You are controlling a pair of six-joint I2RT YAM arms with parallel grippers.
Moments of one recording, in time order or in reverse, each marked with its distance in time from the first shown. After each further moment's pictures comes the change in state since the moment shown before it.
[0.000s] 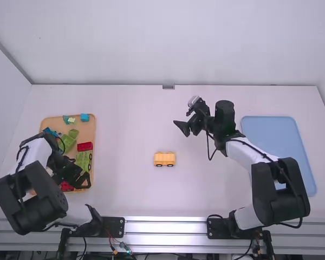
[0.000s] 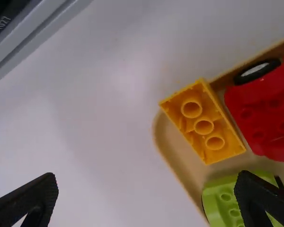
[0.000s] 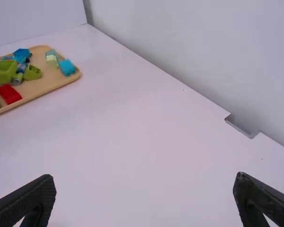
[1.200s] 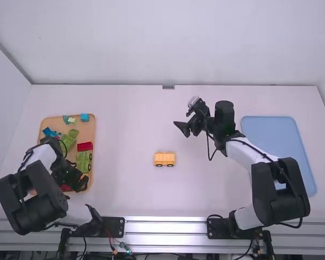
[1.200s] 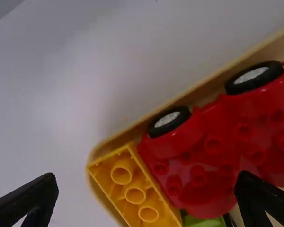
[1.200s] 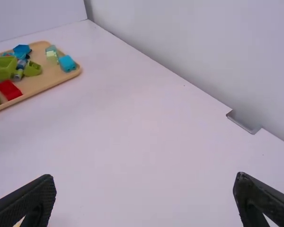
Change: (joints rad) left arm 0.004 0.000 -0.117 0.246 -0.147 -0.015; right arm 0.000 0.000 0.000 -0.019 0.003 -0.009
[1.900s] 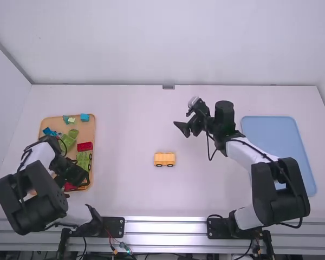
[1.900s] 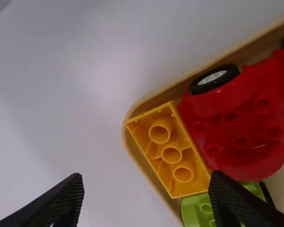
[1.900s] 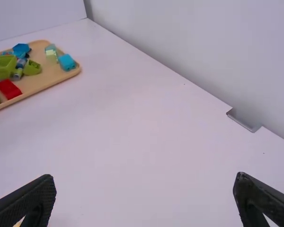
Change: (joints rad) left arm 0.000 0.000 0.032 -0.071 0.161 0.000; right arm 0.000 0.000 0.000 -0.007 0.001 -0.001
